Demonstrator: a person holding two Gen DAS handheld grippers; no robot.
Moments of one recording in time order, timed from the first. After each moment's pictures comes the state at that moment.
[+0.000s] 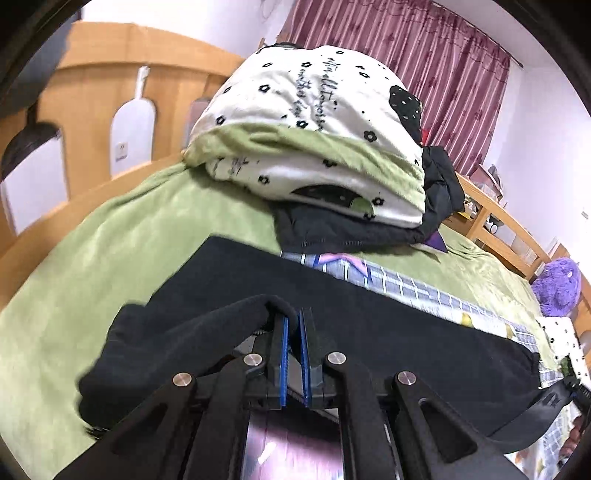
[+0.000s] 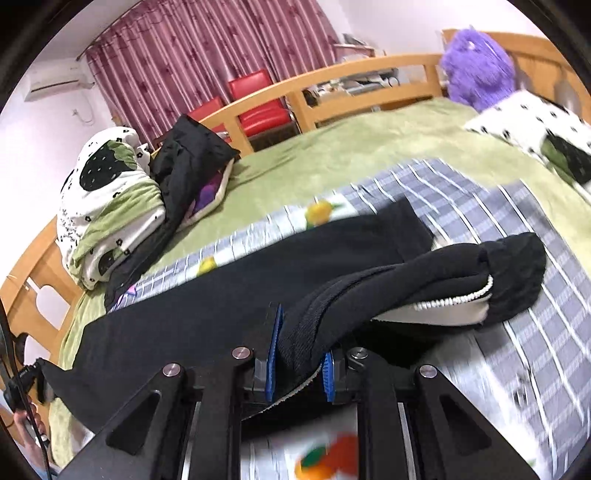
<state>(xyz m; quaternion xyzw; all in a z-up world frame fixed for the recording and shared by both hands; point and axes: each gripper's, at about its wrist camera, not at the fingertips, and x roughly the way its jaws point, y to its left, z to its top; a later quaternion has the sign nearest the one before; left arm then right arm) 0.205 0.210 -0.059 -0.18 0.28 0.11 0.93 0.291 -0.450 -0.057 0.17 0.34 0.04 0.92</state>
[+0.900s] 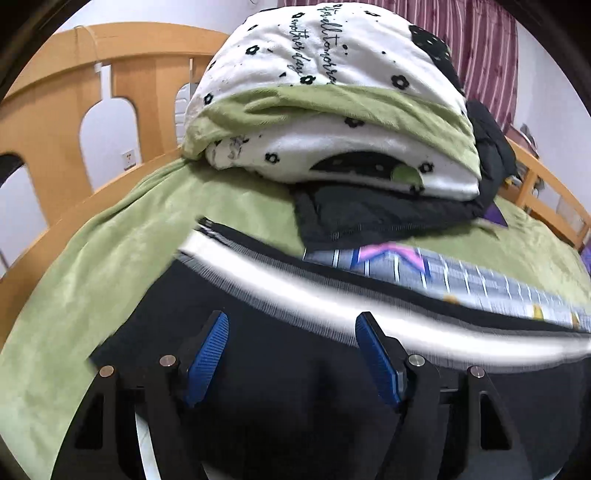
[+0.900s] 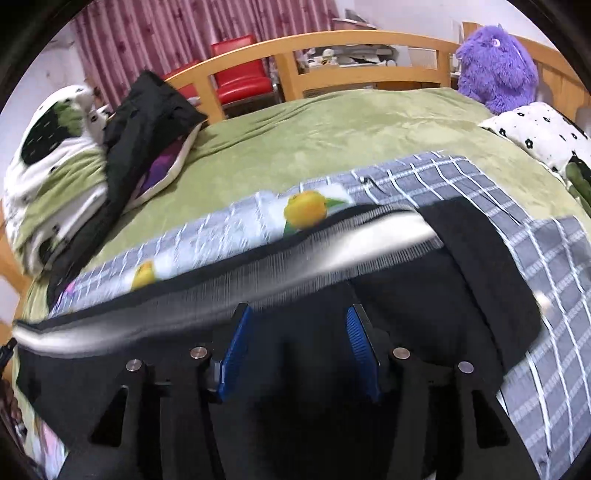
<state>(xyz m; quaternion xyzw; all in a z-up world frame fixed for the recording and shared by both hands) 0.294 0.210 -0.107 -0.12 0.35 0.17 0.91 0.402 -0.421 -0.105 0.11 0.41 -0.01 0.91</state>
